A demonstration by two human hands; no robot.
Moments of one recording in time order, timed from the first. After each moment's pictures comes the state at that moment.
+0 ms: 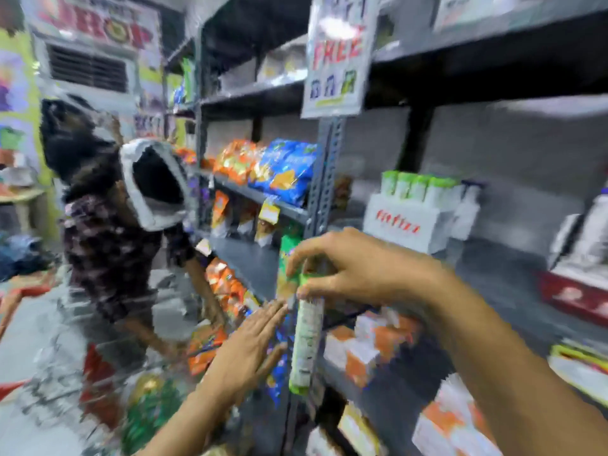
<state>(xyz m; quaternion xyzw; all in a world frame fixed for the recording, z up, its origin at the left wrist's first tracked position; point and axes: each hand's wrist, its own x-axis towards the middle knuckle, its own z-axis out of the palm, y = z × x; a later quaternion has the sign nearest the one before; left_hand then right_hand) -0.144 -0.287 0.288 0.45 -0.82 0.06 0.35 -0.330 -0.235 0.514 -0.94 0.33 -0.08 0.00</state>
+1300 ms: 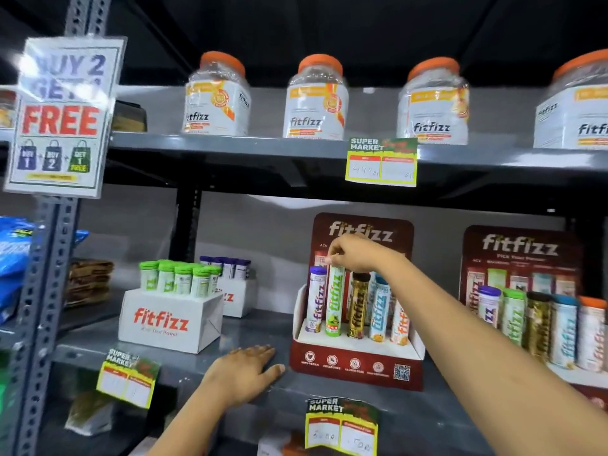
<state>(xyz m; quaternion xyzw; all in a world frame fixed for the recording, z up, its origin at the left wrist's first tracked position) -0.468 -0.396 0.436 0.31 -0.94 0.00 0.16 -0.638 -0.268 0.641 -0.60 0.77 -0.14 -0.15</state>
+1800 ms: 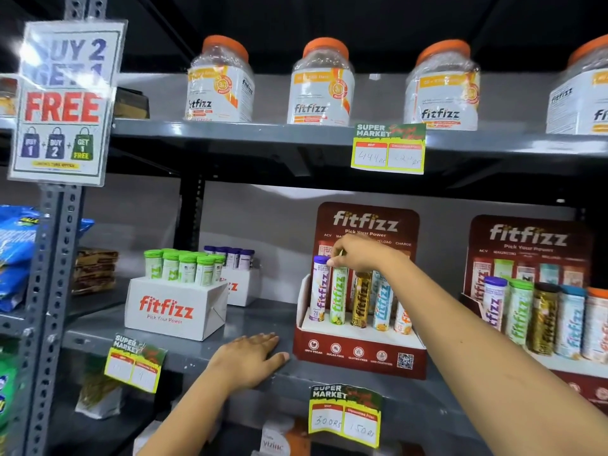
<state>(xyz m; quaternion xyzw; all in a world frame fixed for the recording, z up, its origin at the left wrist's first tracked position) -0.461 -0.382 0.445 0.31 -0.94 0.00 0.13 -0.647 -0.279 0.623 -0.58 0.79 -0.13 -0.13</state>
